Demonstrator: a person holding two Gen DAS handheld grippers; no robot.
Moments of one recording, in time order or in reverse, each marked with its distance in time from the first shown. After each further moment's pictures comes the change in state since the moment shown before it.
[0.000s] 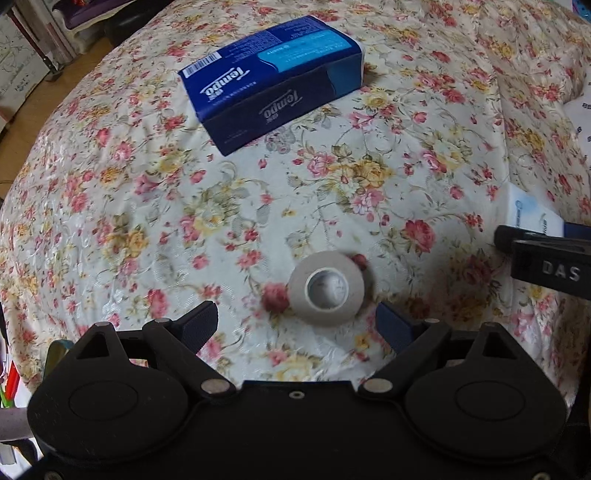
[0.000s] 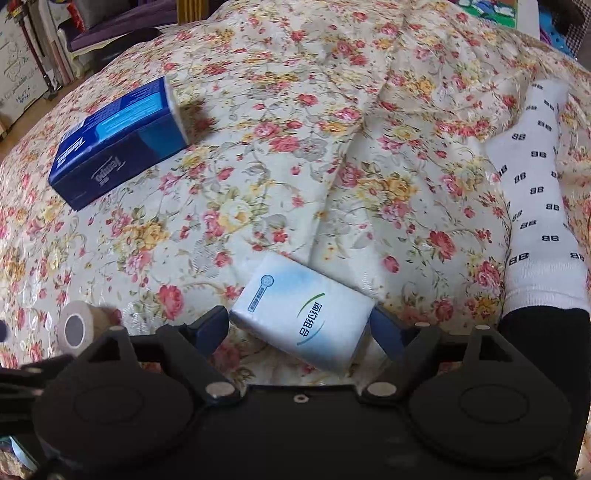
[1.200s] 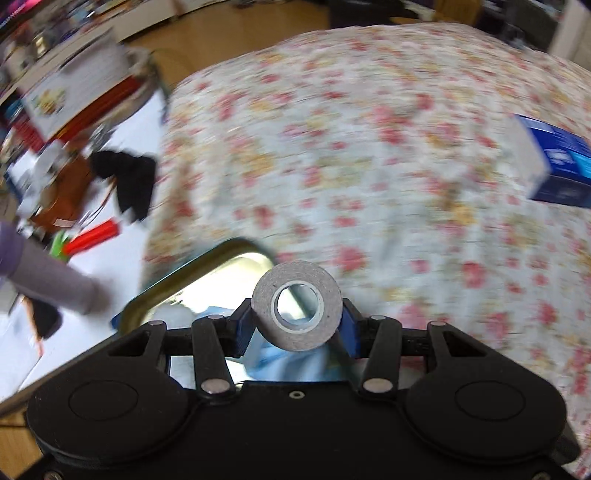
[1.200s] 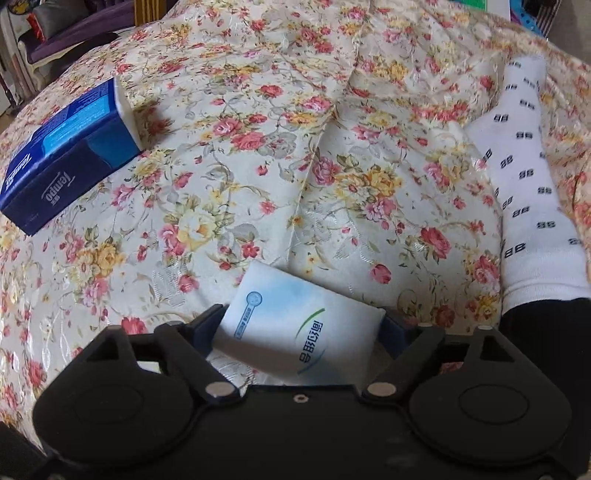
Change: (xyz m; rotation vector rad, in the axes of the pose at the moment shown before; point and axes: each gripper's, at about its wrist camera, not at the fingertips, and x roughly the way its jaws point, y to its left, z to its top) left arm -0.020 0.219 -0.111 -0.584 -0.071 0.178; right arm 0.026 0.013 0.011 0.062 0.009 -0.120
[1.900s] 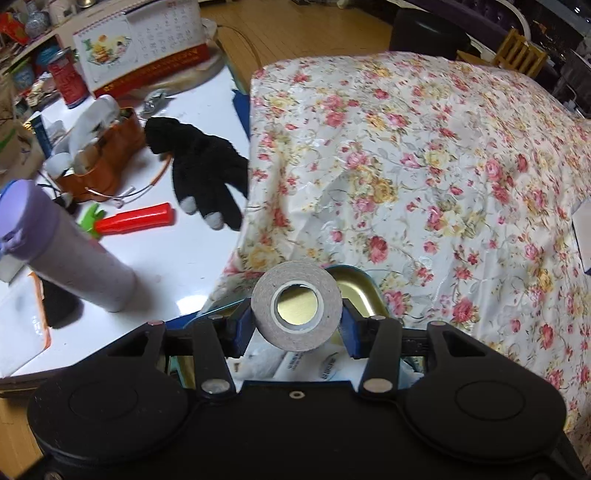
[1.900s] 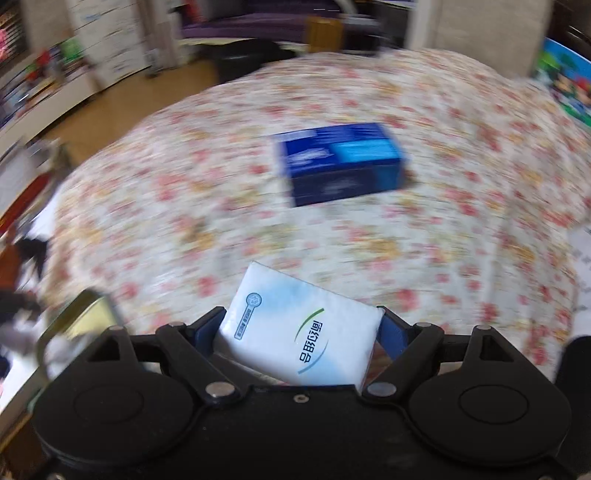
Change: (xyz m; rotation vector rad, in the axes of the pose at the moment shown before) left arm 0.023 0.100 0.018 -0.157 -0.015 -0.031; right arm -0.162 0.158 -0.079 -0.374 -0.114 0.327
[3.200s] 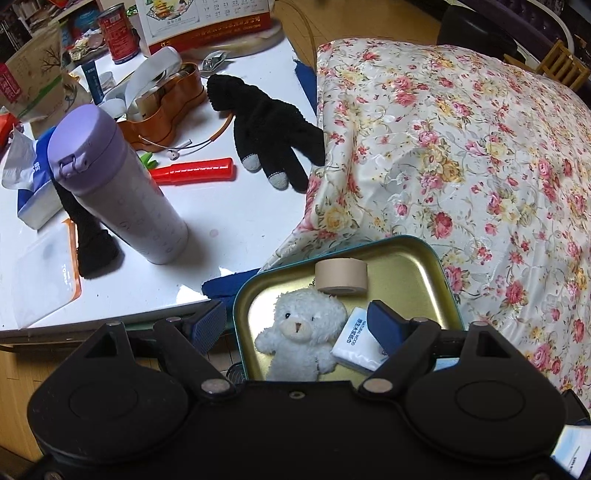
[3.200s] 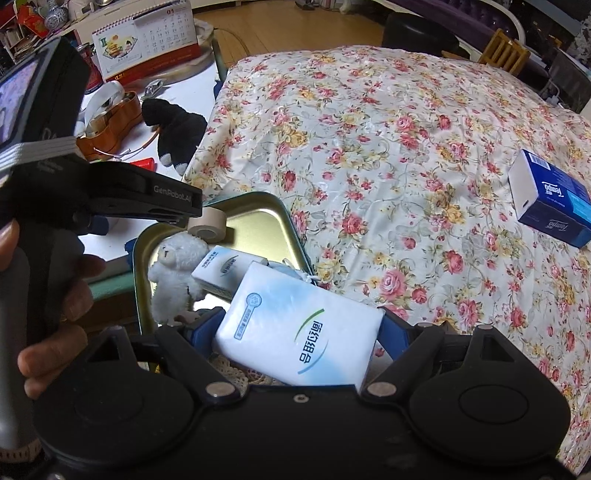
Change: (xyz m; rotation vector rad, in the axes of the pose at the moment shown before) left arm -0.006 0.049 -0.025 -0.119 0.053 0.076; right arm 0.029 0.191 -0.039 -0.384 0.129 0.141
